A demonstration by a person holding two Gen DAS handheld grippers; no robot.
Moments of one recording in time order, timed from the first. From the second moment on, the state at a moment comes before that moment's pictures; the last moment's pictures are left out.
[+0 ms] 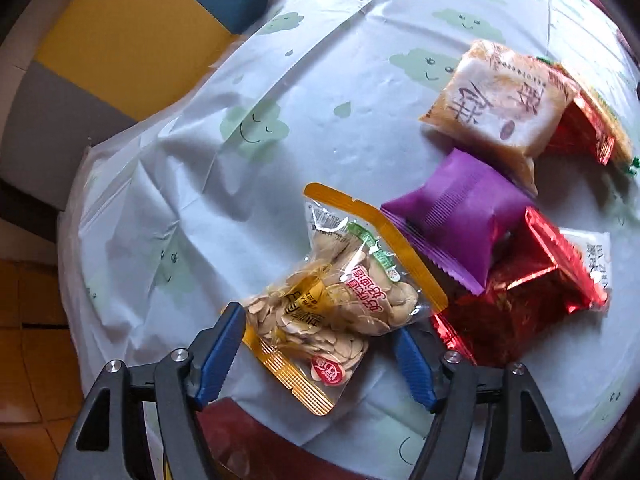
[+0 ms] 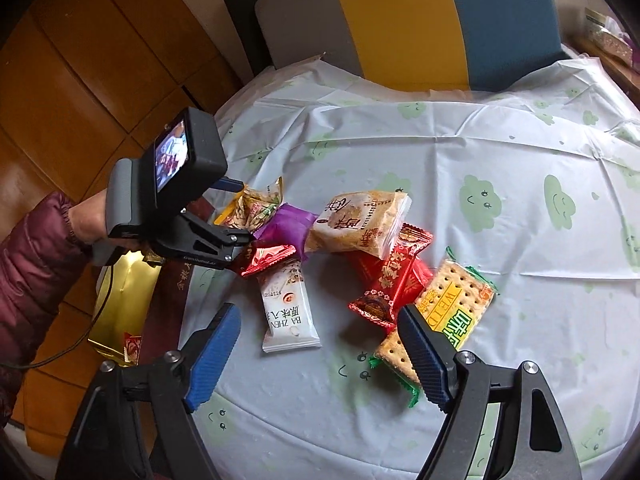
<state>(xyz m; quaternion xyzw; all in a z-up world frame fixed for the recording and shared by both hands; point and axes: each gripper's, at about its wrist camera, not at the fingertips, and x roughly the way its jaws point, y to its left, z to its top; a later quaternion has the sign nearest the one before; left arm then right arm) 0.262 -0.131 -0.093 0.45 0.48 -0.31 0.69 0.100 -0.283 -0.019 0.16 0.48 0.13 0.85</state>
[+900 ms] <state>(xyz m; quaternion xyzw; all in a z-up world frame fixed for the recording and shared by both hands) 0.156 -0.016 0.011 0.10 0.46 -0.26 0.84 0.118 -0.247 -0.034 0.18 0.50 0.15 0.83</state>
